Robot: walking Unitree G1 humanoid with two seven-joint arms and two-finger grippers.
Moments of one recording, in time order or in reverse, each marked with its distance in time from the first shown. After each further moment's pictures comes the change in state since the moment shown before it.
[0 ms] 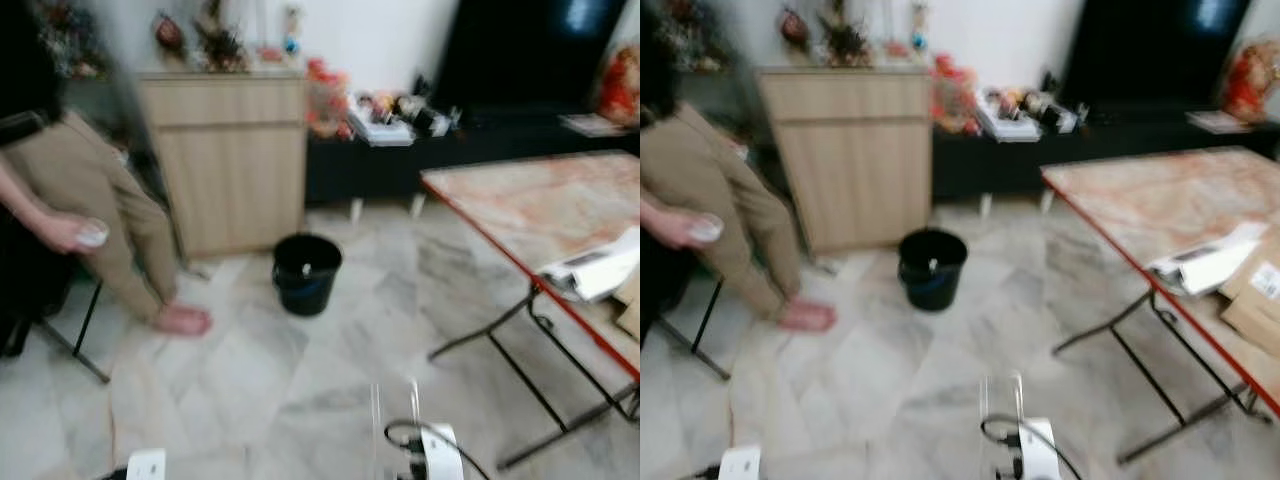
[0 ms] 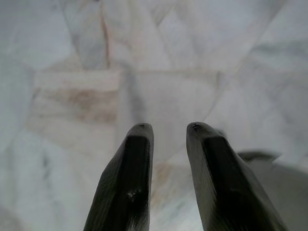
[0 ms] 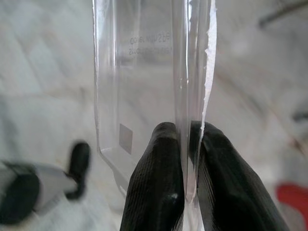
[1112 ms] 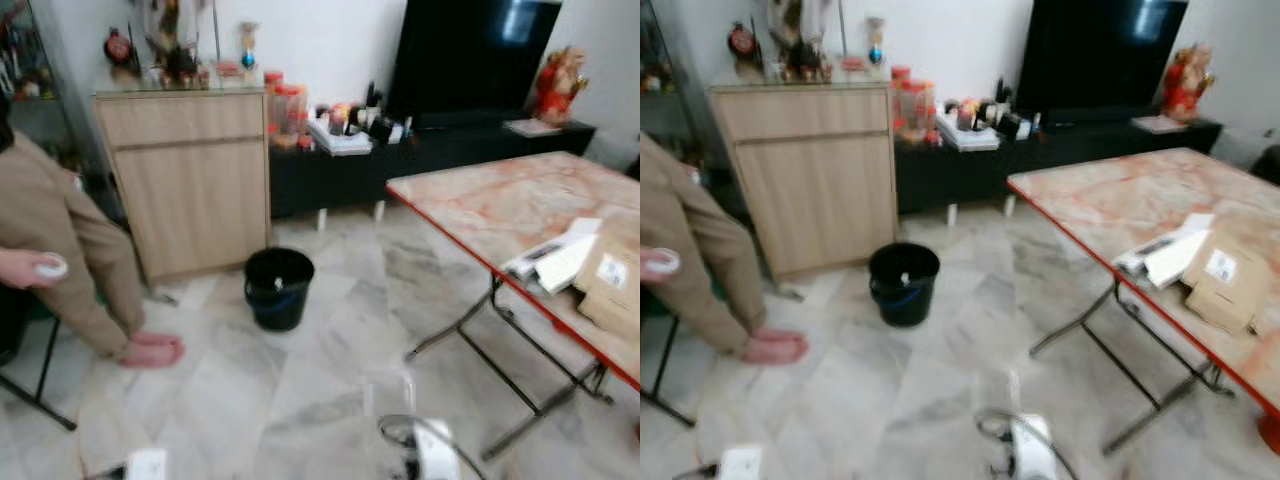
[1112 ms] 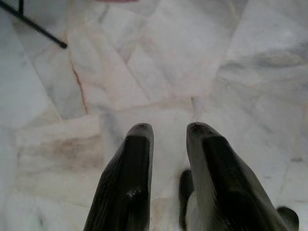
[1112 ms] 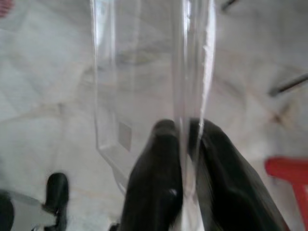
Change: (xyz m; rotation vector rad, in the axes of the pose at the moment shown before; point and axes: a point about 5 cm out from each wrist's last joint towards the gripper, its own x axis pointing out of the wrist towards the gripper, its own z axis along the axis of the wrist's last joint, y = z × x) left arm 0.001 -0.022 0.008 0.025 -0.024 -0.057; right arm -0.006 -0.018 -0.016 0.016 0.041 -0.045
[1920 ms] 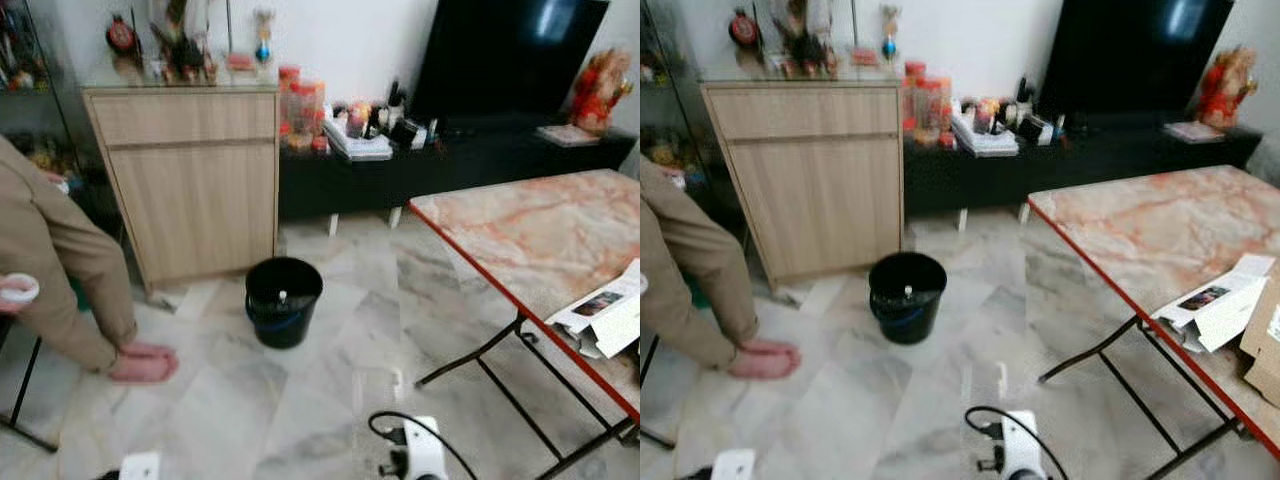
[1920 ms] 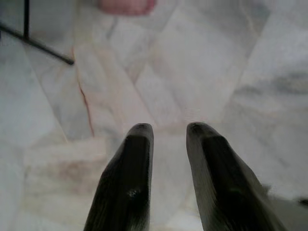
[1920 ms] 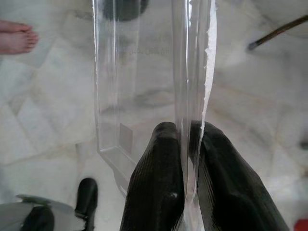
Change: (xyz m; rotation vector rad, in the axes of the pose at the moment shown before) left arm -0.001 0.023 -0.004 0.011 0.015 0.057; right arm 0.004 0.028 0.014 -0.005 -0.042 0.075
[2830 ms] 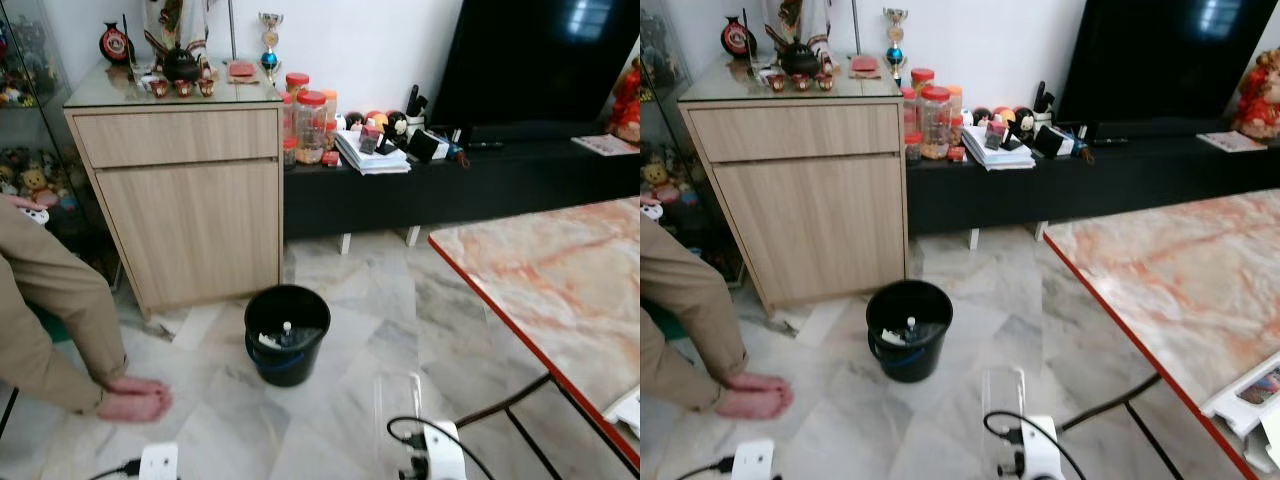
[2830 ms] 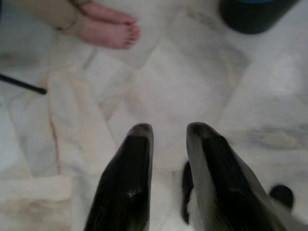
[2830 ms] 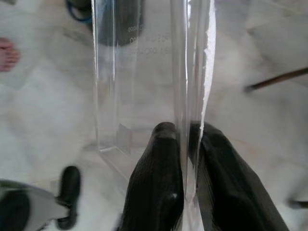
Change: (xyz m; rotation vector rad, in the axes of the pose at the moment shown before) left arm 0.001 -0.010 0.004 -0.010 -0.011 -0.026; right arm -0.002 -0.009 -0.005 0.006 0.015 -0.024
